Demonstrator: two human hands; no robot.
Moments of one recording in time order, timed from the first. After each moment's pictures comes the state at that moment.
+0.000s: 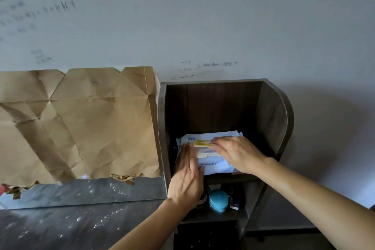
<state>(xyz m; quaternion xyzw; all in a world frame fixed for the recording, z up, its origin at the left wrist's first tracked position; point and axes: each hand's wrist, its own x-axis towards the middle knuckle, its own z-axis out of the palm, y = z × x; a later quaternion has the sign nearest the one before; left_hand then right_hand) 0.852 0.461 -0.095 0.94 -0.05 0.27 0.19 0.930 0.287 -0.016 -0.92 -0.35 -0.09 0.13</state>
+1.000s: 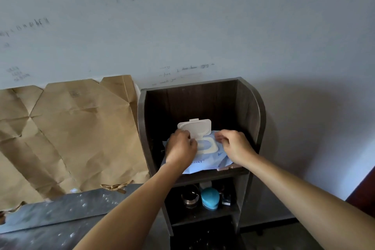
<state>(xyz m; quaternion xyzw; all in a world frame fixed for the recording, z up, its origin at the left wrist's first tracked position) 0.895 0.437 -0.003 0.95 0.04 0.15 0.28 0.923 0.263 -0.017 -0.90 -0.14 -0.09 0.39</state>
